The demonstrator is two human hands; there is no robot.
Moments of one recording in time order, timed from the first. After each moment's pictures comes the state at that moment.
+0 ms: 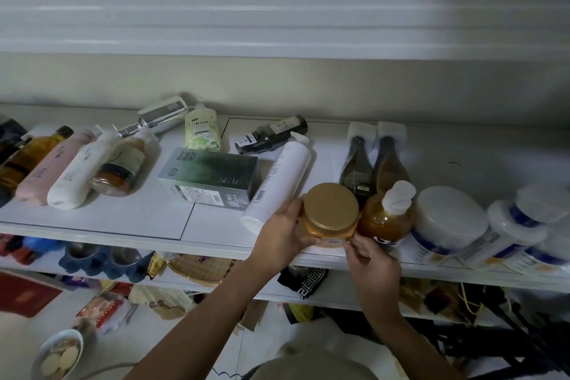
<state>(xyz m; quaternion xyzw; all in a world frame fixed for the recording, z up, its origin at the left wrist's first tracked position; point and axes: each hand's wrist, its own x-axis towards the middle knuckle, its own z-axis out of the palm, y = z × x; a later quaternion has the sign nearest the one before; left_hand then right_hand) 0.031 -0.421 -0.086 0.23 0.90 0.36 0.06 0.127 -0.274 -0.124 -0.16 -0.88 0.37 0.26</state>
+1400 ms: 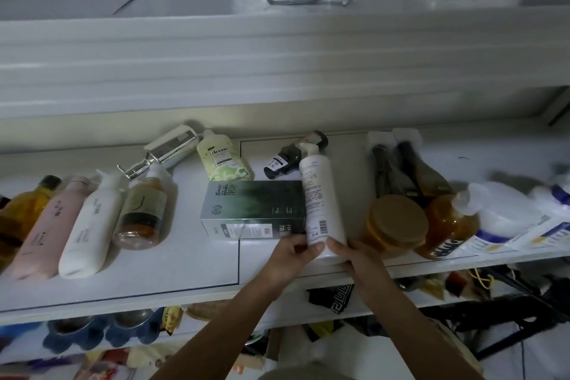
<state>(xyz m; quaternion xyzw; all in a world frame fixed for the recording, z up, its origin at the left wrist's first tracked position) -0.028 -0.535 -0.104 0.13 0.70 0.61 0.34 0.047 -0.403 -0.097 -0.34 -0.55 0.76 0.02</state>
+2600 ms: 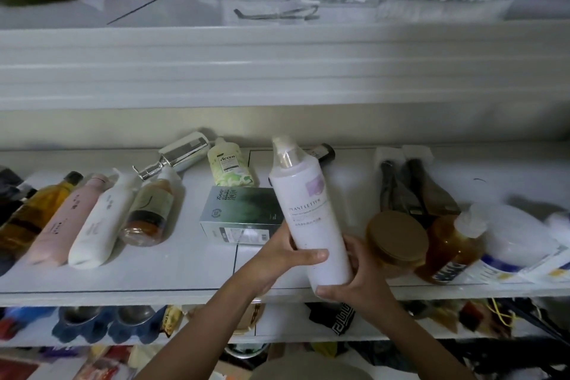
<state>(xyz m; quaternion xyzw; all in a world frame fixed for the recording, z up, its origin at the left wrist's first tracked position) -0.027 -0.538 -0.051 0.21 0.63 0.67 0.34 0.067 -0.387 -0.084 -0.12 -0.77 0.62 0.04</state>
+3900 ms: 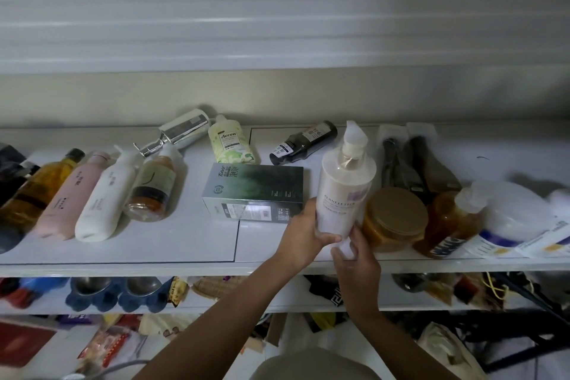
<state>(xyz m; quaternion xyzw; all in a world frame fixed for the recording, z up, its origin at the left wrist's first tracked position) -0.021 -0.496 -0.099 0.22 0.84 0.47 0.17 0.074 -0.414 -0.146 -0.29 -0.76 0.53 0.22</state>
